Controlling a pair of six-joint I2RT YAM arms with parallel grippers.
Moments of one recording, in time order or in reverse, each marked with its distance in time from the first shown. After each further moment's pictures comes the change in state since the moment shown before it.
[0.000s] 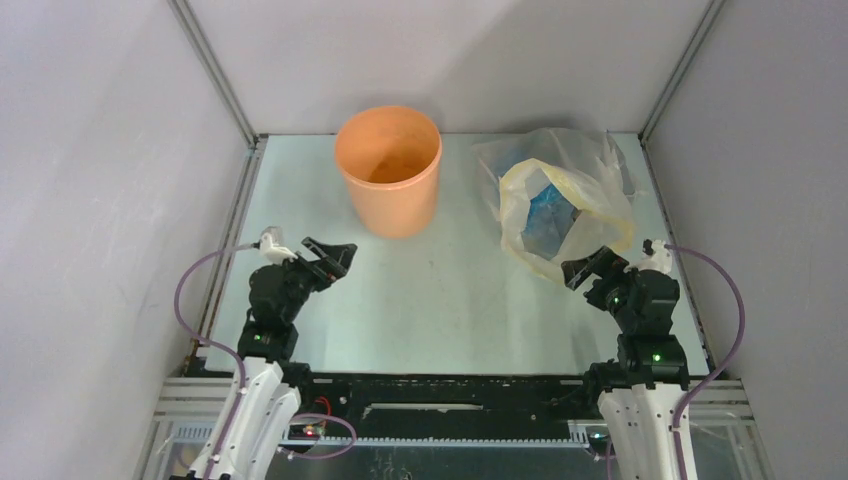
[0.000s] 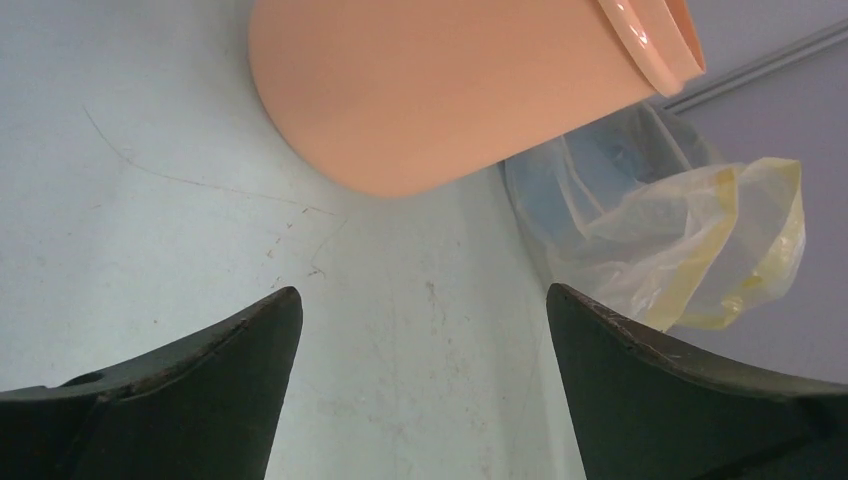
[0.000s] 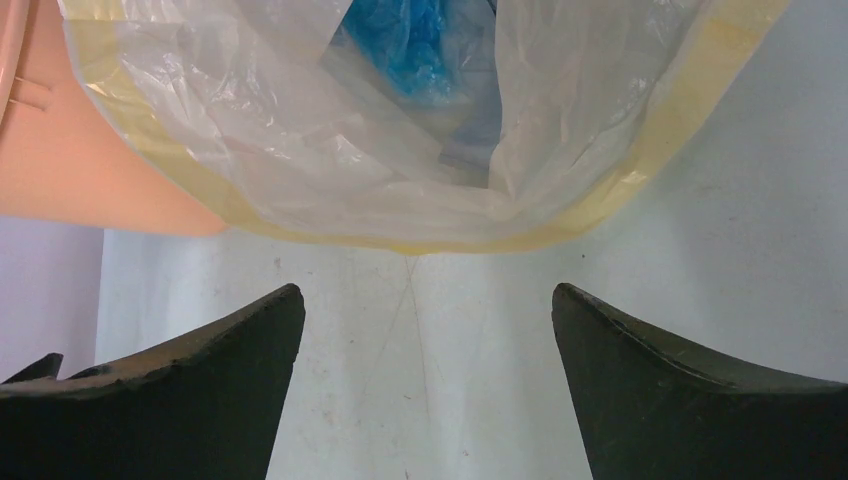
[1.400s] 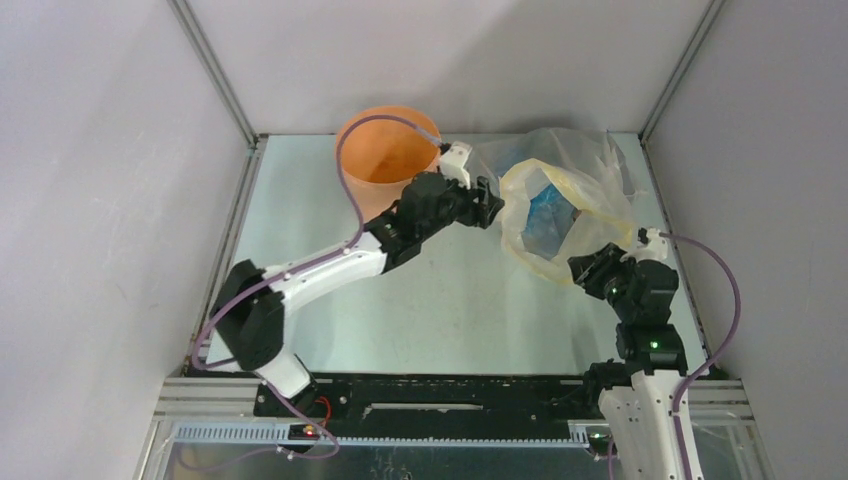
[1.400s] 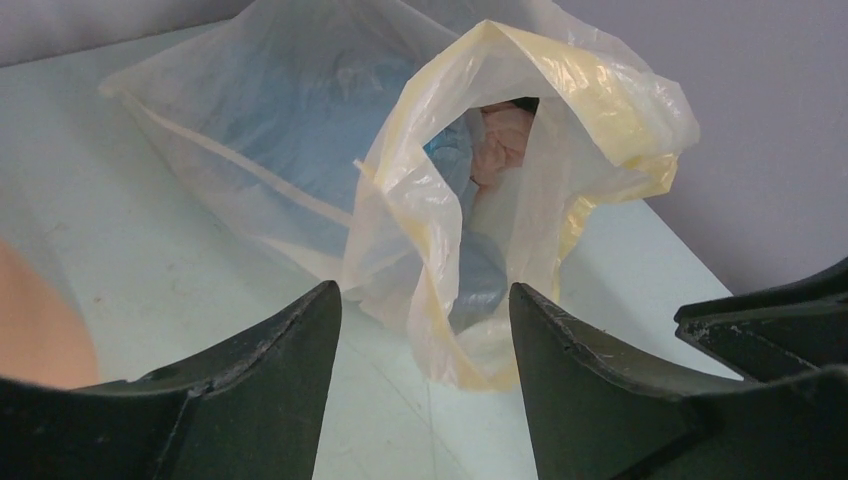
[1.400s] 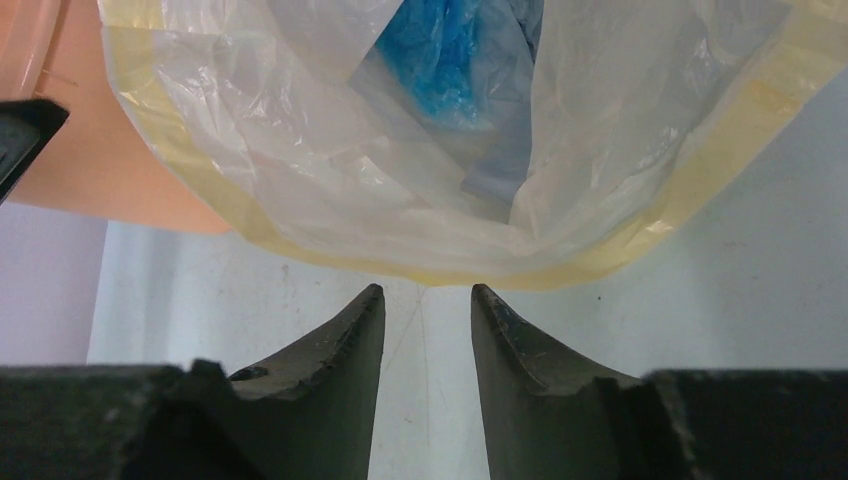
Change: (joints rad) left arm -0.779 1.064 0.921 0.166 -0.267 0.439; right arm -0.002 0.078 0.000 0.116 -0.049 -0.050
